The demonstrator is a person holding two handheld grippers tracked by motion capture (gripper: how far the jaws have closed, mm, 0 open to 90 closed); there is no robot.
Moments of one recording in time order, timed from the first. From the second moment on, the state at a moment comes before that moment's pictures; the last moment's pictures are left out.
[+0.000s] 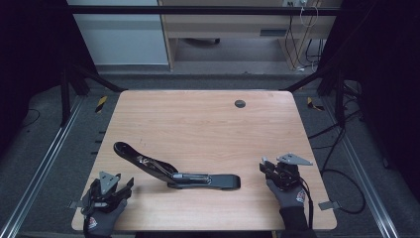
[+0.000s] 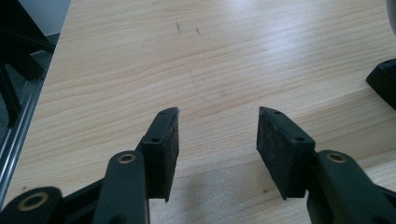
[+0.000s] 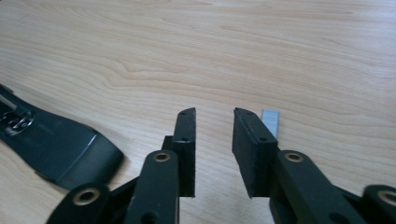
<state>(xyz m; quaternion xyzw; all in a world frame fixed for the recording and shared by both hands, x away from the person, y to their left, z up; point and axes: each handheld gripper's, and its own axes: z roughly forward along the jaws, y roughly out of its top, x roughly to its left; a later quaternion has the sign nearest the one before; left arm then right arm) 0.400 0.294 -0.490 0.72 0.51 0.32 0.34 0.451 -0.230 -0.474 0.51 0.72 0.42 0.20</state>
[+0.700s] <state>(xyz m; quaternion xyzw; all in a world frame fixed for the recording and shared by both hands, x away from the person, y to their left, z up) 0.402 0.297 -0.493 0.72 0.51 0.32 0.34 0.494 -0.226 -0.469 0.52 0.75 0.33 0.22</state>
